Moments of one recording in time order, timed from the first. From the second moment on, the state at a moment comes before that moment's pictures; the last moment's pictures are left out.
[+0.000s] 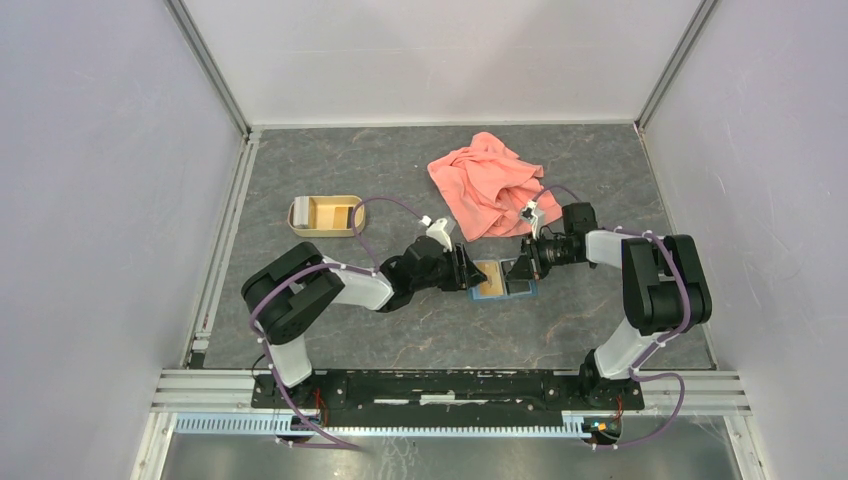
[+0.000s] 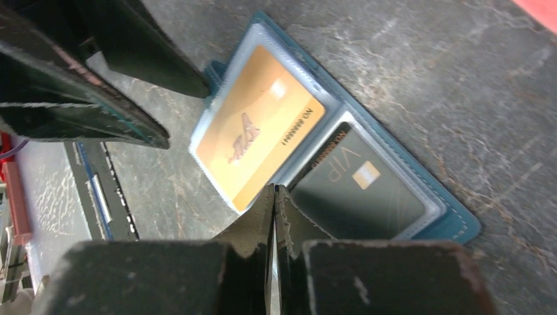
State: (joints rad) left arm -0.89 1.79 0.73 0.59 0.10 -0.86; right arm 0.06 1.68 0.74 -0.26 -0.99 -0.33
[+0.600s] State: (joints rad) left arm -0.90 1.82 0.73 0.64 0.13 -0.86; right arm 0.14 1.68 0.74 -0.23 -0.88 -0.29
